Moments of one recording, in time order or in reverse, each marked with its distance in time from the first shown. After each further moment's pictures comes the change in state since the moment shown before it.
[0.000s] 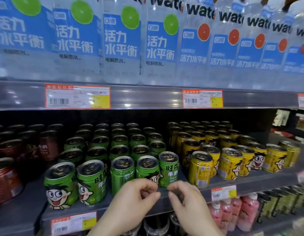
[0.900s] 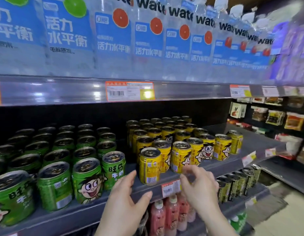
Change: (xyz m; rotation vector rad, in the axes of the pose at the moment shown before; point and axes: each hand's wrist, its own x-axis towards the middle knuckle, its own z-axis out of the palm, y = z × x) left_hand 0.014 0.047 0.115 -0.080 0.112 -0.006; right_hand 0.002 0.103 -0.102 -0.167 0.365 0.305
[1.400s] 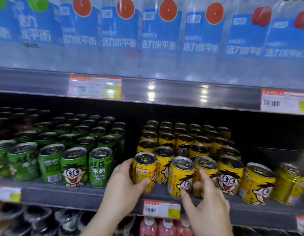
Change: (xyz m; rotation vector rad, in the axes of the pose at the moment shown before) left_hand 0.060 0.038 0.075 0.246 0.409 -0.228; right_hand 0.086 0.060 -0.011 0.178 -0.241 -0.274
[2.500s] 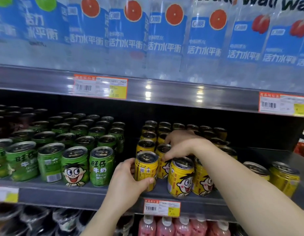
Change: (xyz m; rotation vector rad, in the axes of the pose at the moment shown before) left_hand 0.009 -0.005 0.006 -0.090 0.006 0.039; right_hand 0.149 -0.084 -0.002 -0.653 -0.622 -0.415
